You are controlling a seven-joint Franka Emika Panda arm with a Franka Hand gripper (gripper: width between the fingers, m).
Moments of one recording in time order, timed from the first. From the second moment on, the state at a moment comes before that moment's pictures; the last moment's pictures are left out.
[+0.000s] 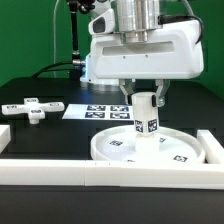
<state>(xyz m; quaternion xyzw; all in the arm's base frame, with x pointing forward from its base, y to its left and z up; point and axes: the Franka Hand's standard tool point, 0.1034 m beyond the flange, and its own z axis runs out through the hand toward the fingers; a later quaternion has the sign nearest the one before) 0.565 0.027 0.087 -0.91 0.40 -0.03 0.07</state>
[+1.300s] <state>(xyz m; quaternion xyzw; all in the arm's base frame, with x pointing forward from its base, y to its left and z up) 0.560 0.039 0.086 -0.77 0.62 0.02 0.10</state>
